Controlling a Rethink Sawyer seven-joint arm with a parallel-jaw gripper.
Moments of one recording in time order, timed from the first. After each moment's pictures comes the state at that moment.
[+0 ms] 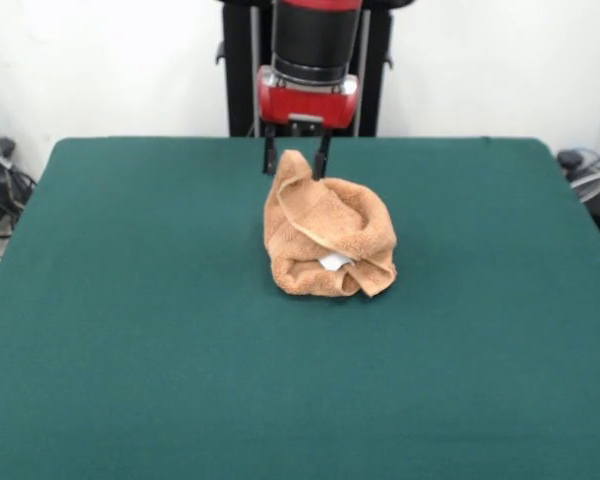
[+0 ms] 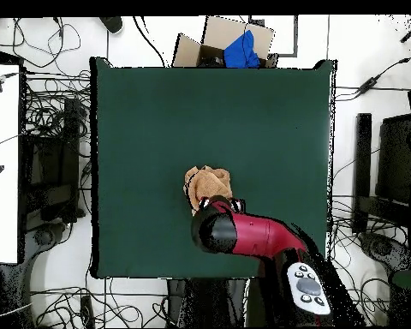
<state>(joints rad) -0.33 -0.72 0.00 1.98 -0.20 0.17 1.57</state>
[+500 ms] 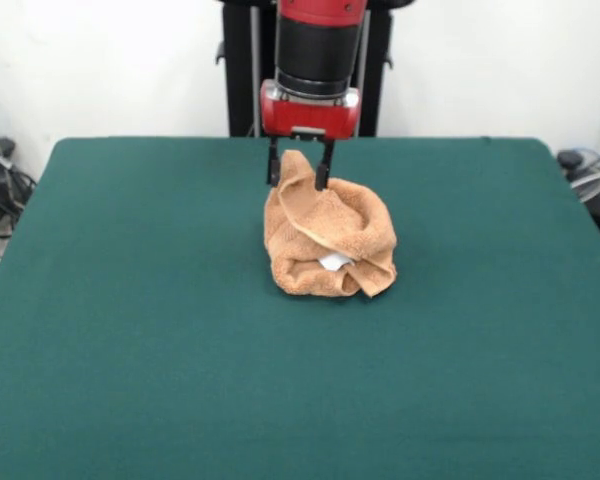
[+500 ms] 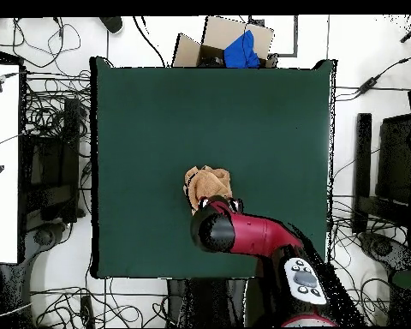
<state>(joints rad) -0.33 -0.68 0.00 1.98 -0.20 0.13 1.57</state>
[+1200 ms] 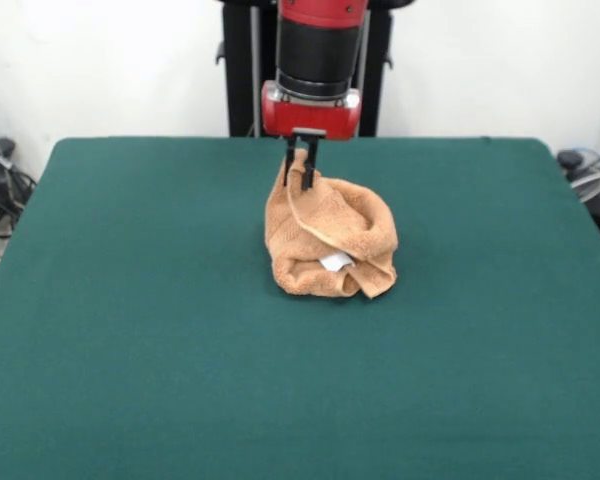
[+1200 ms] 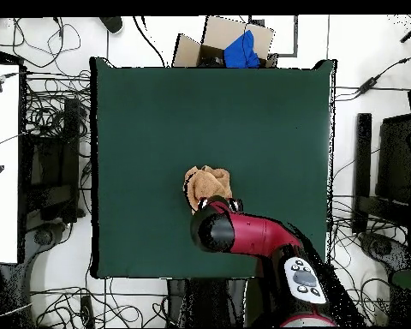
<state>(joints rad) -0.33 -0.68 0.00 1.98 -0.20 0.13 1.57</state>
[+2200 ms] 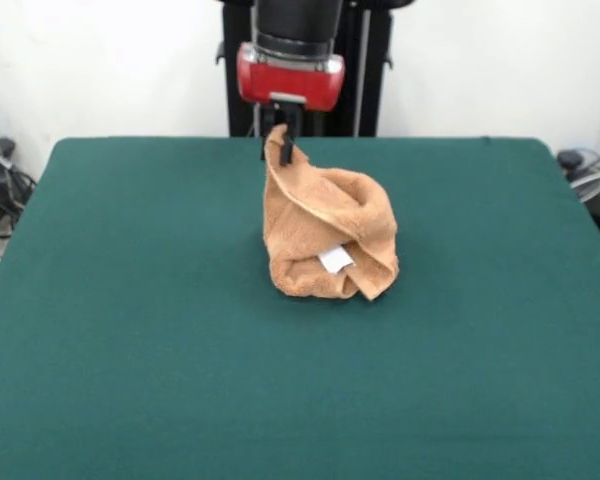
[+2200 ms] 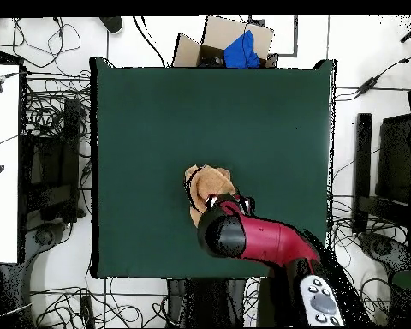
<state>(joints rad) -0.38 -0.80 0.01 2.01 -0.20 0.16 1.57</state>
